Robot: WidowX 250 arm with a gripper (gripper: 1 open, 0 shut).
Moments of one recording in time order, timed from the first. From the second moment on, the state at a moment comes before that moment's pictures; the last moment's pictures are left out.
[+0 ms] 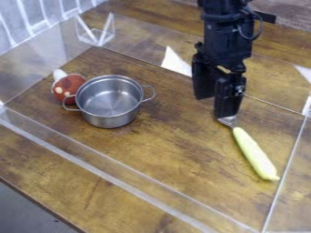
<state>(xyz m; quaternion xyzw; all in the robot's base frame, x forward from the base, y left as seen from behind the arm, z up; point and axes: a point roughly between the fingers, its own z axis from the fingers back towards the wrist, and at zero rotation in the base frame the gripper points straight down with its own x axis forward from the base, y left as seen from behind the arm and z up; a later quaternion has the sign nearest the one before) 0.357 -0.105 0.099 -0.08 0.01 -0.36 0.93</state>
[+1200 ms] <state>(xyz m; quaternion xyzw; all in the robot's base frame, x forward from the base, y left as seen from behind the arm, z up) 0.355 -0.125 0.040 -0.10 -0.03 -0.34 0.93</state>
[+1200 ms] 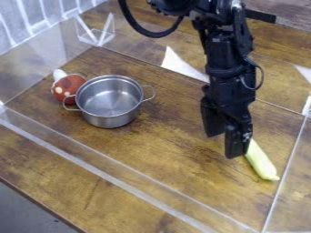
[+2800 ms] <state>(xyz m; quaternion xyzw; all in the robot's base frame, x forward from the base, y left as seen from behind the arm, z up) 0.366 -0.119 0.041 -0.09 -0.01 -0.22 0.97</state>
